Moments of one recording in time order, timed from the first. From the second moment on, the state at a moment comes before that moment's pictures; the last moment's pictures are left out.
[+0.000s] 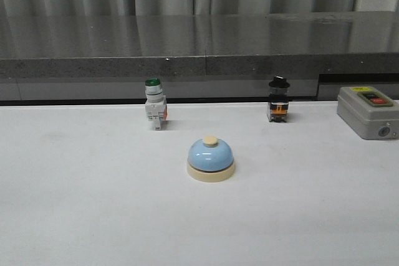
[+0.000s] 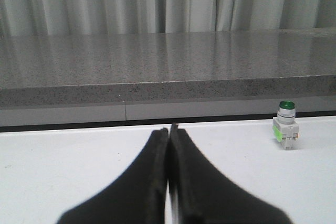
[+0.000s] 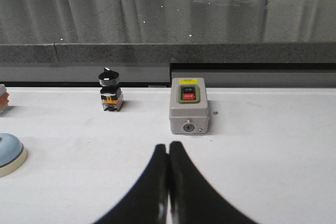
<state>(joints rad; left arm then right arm) -0.08 0.00 0.00 0.00 0.07 -0.03 0.07 -0.01 0.03 -0.02 0.13 0.07</state>
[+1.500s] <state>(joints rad) -0.08 0.00 0.00 0.00 0.06 -0.03 0.10 0.88 -0.81 0.12 0.79 0.02</state>
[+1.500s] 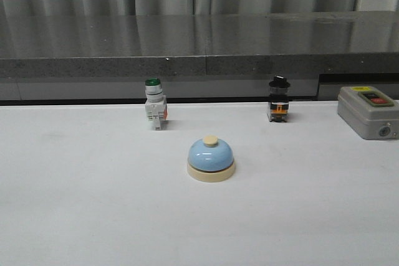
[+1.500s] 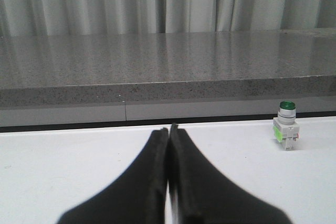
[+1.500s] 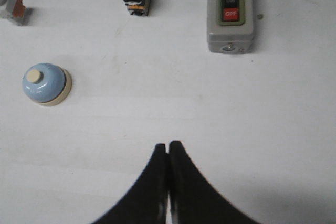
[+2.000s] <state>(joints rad) -0.08 0.00 0.00 0.00 0.06 -0.03 0.36 1.32 -0.89 0.15 0.62 0.01</state>
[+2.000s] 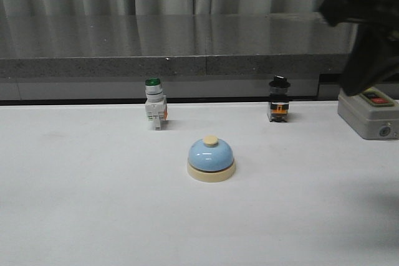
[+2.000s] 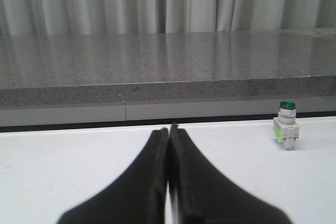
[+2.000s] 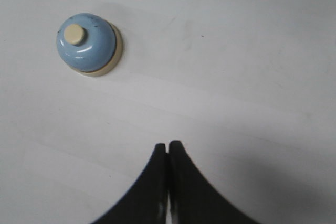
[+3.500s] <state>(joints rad) -0.08 0.00 0.00 0.00 0.06 -0.03 0.56 1.94 -1.35 0.16 0.61 0.00</state>
